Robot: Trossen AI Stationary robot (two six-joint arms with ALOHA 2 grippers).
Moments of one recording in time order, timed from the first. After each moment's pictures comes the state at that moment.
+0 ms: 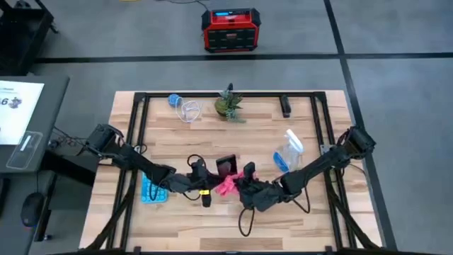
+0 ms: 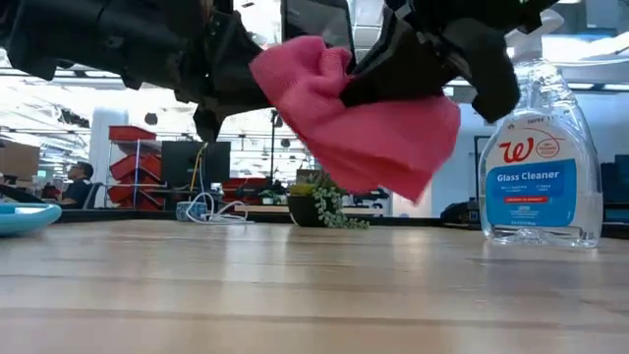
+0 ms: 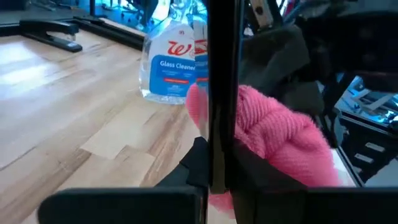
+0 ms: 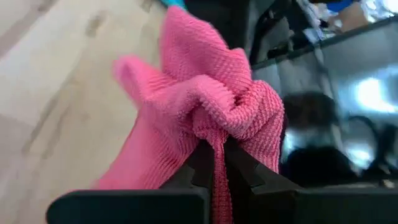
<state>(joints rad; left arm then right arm) -0.46 1.70 0.62 0.89 -0.62 -0.44 0.49 1.77 1.03 0.07 0.85 -0.37</state>
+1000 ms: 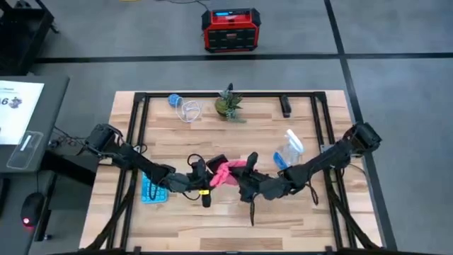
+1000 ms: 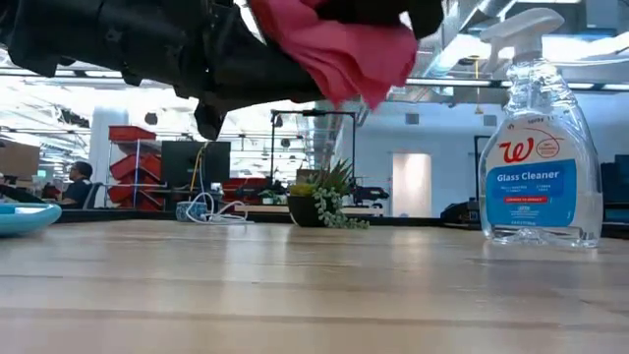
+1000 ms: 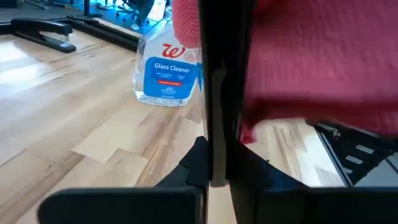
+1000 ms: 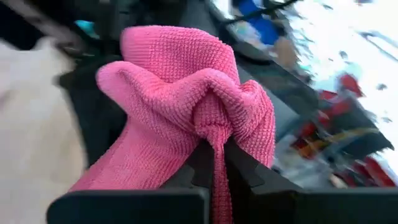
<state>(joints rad) -0.46 1.69 0.62 0.87 -0.58 -0.44 0.44 1.69 1.03 0.30 0.78 -0.56</state>
